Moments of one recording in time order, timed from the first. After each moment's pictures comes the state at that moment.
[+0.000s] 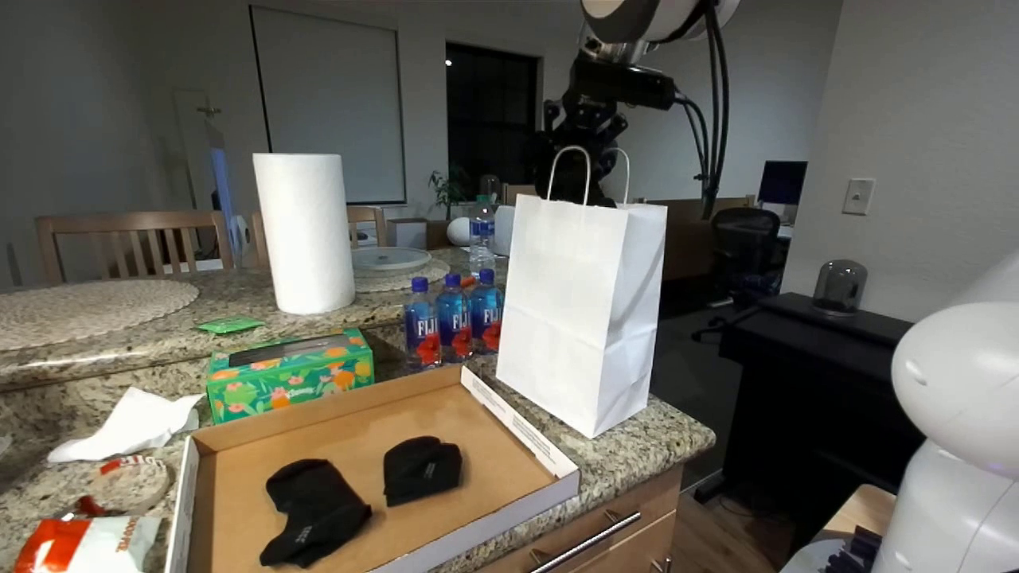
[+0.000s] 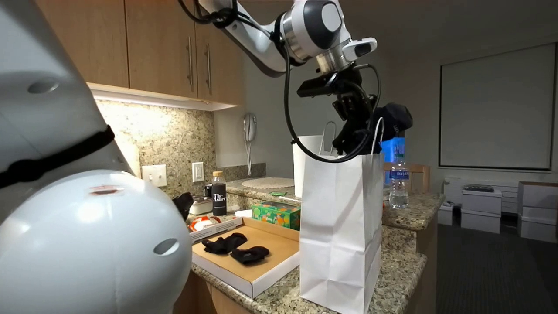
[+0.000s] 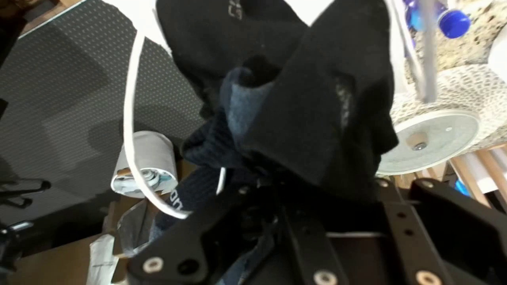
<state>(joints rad) -0.20 -0.44 0.08 -2.29 -0.13 2.44 0.51</state>
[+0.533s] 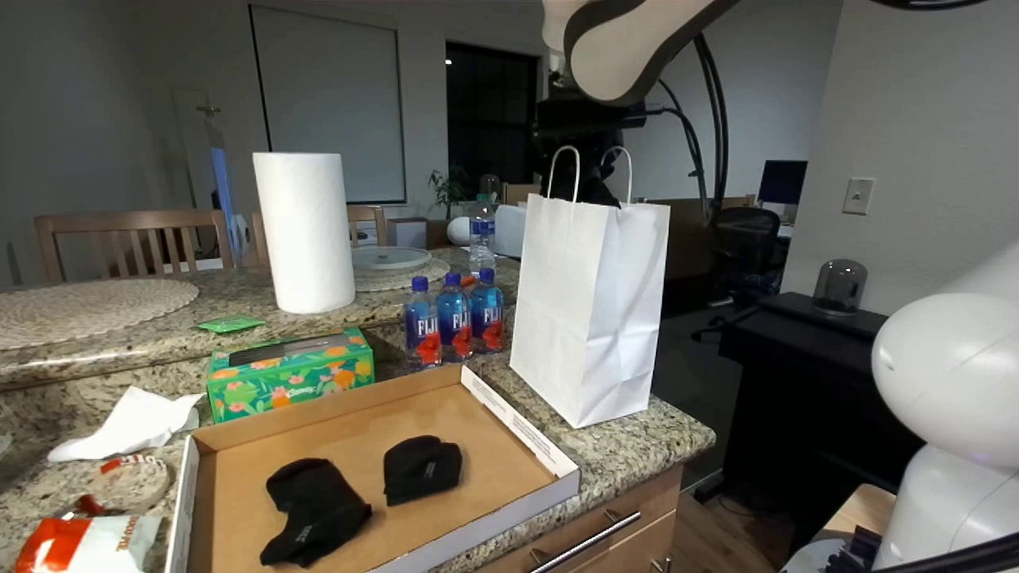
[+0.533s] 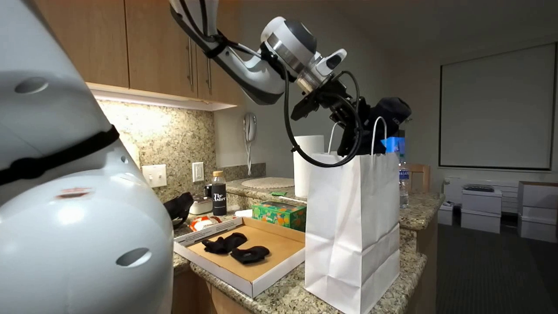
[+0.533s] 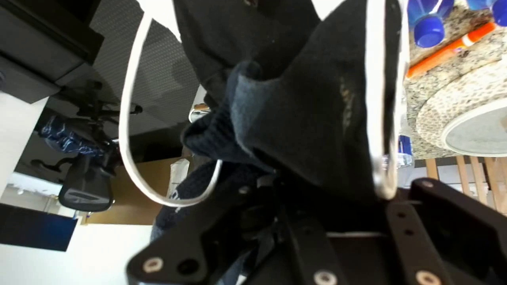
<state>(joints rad) -0.34 -0.44 0.30 -2.32 -0.62 2.44 0.97</state>
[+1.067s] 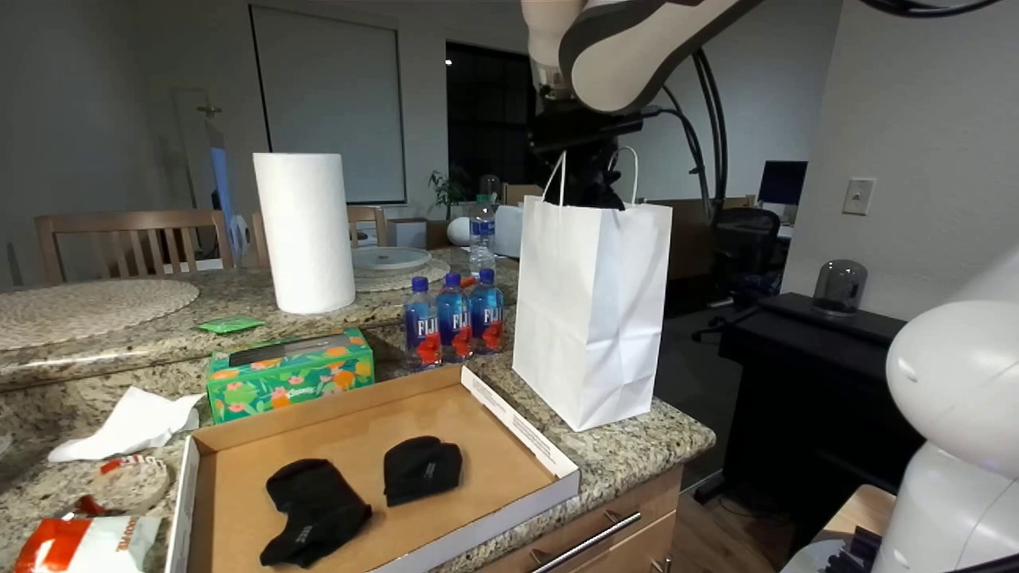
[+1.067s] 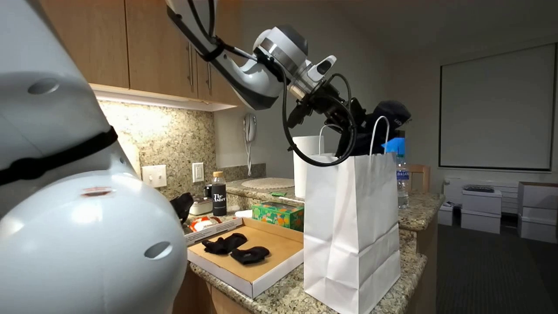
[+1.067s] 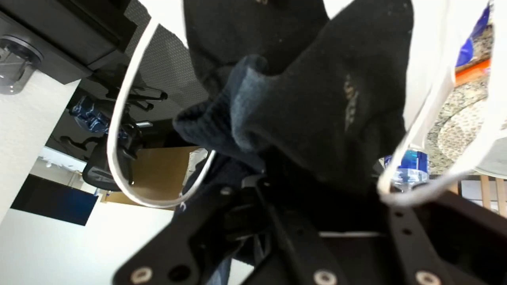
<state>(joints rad) -0.23 -0.43 0.26 -2.32 -0.76 2.33 1.06</state>
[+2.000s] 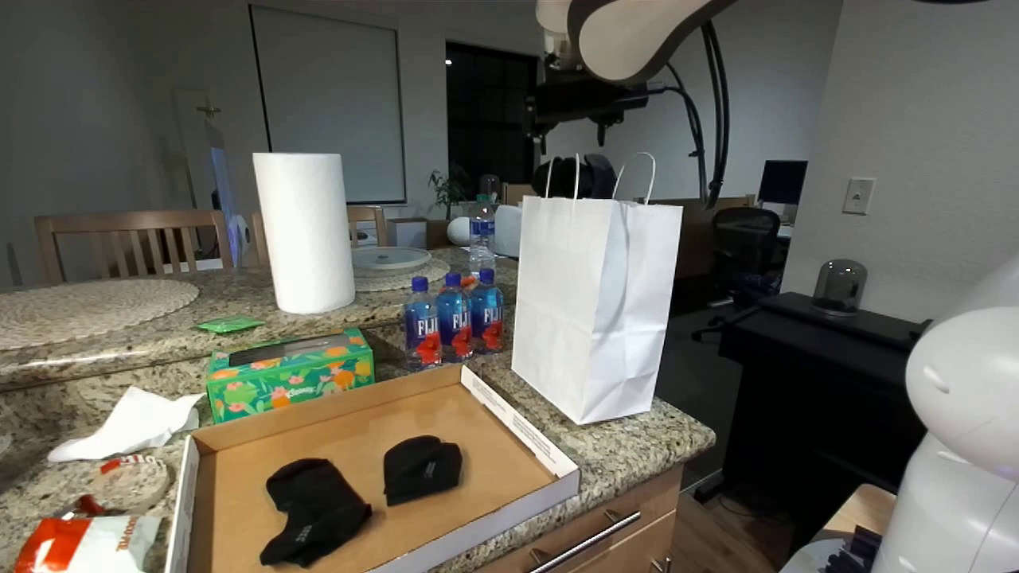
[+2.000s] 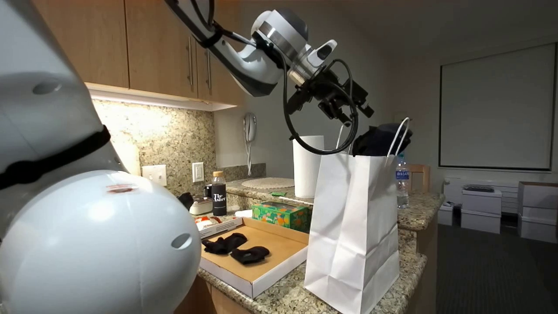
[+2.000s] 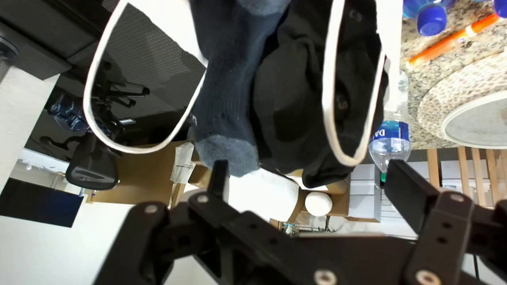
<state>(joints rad) -0.12 -0.46 0.15 -2.29 -0.75 2.33 1.03</state>
